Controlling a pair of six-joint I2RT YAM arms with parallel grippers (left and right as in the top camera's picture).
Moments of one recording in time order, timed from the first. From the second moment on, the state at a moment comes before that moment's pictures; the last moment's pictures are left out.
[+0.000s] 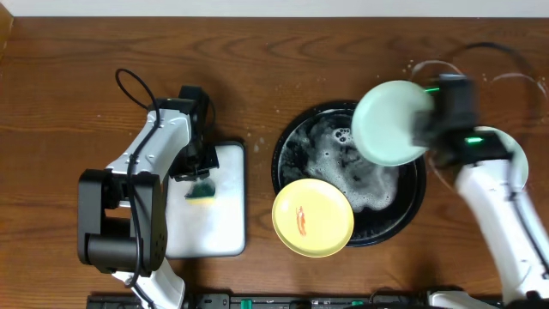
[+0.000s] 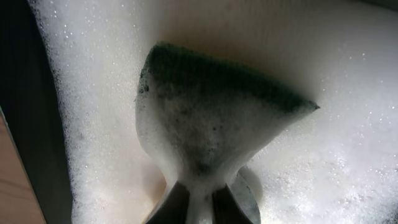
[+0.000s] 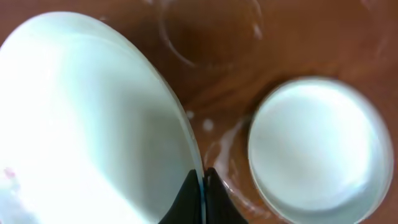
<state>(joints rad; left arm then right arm) -0.10 1.84 1.21 -1.07 -0.03 -0.38 0.00 1.38 1.10 -0.67 0.18 0.18</state>
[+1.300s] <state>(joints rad) -0.10 1.84 1.21 -1.08 -0.03 -0.38 -0.38 1.35 1.11 -1.04 -0.52 0.07</state>
